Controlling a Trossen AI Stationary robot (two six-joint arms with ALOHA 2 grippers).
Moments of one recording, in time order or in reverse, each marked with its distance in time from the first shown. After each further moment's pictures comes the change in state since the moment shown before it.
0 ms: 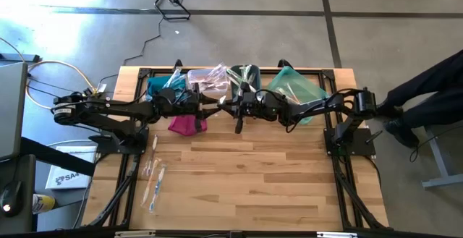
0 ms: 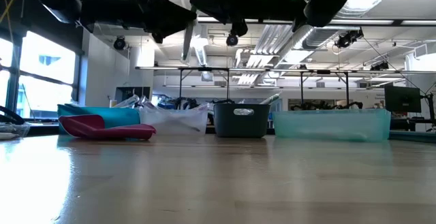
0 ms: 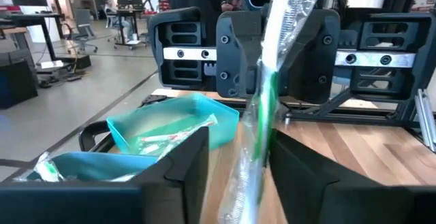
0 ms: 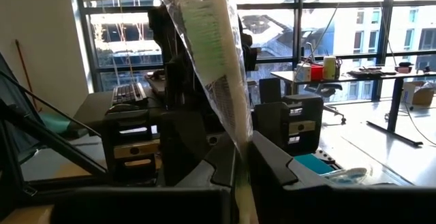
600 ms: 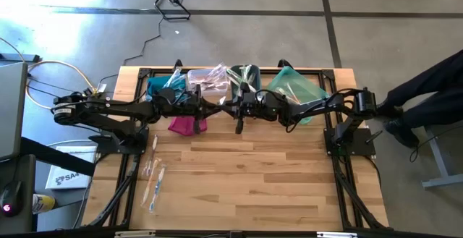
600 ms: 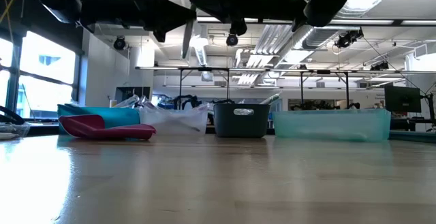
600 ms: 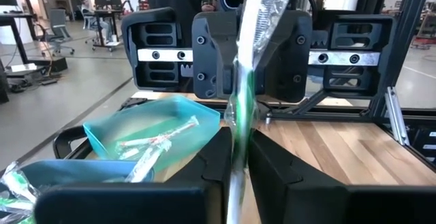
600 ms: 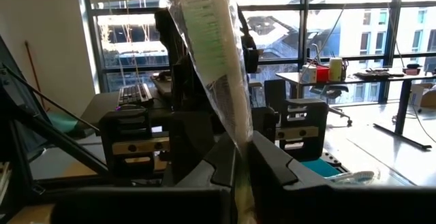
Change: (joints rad) left arm 0.000 0.000 0.000 0.006 0.077 -0.007; right arm 0.000 0.000 0.000 0.005 -0.021 -0.001
